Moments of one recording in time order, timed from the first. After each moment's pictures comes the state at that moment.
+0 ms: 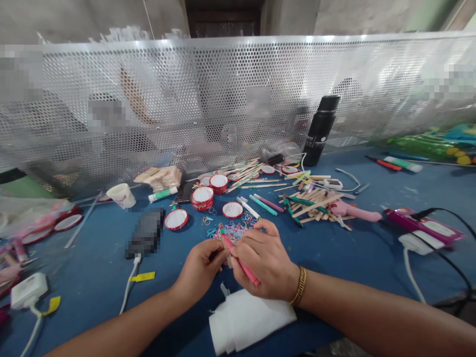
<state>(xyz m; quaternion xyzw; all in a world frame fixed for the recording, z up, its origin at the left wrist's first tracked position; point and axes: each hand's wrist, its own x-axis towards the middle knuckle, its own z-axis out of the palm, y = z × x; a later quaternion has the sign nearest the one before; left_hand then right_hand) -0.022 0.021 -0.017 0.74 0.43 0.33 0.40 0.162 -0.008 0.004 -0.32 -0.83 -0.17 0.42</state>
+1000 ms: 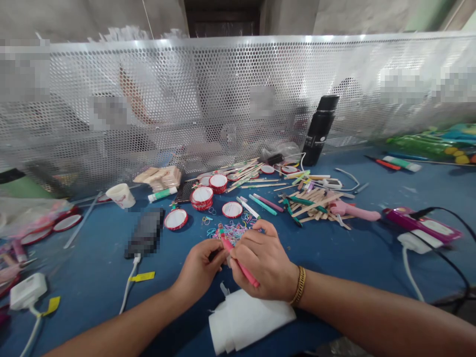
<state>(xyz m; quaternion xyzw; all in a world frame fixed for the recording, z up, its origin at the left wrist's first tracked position) -0.022 0.020 -0.016 0.75 0.42 0.33 0.38 0.161 -0.008 0.002 -0.31 -0.83 -0.17 0.42</state>
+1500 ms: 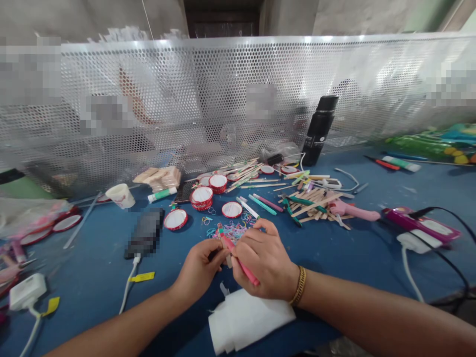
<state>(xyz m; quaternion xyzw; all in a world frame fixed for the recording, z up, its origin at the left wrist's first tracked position) -0.023 0.022 -0.018 0.75 0.43 0.33 0.39 0.162 -0.007 0.003 -0.32 -0.83 -0.18 0.43</state>
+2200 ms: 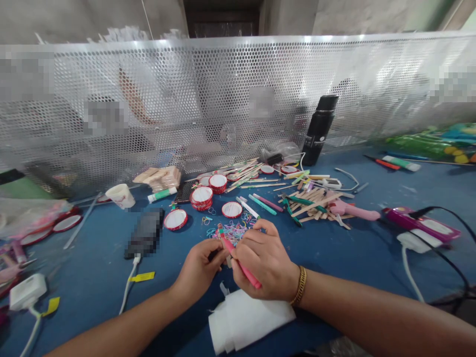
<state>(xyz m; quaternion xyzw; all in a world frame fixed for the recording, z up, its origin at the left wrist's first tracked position) -0.022 0.023 -0.018 0.75 0.42 0.34 0.39 0.163 -0.008 0.003 -0.31 -0.83 -0.18 0.43</state>
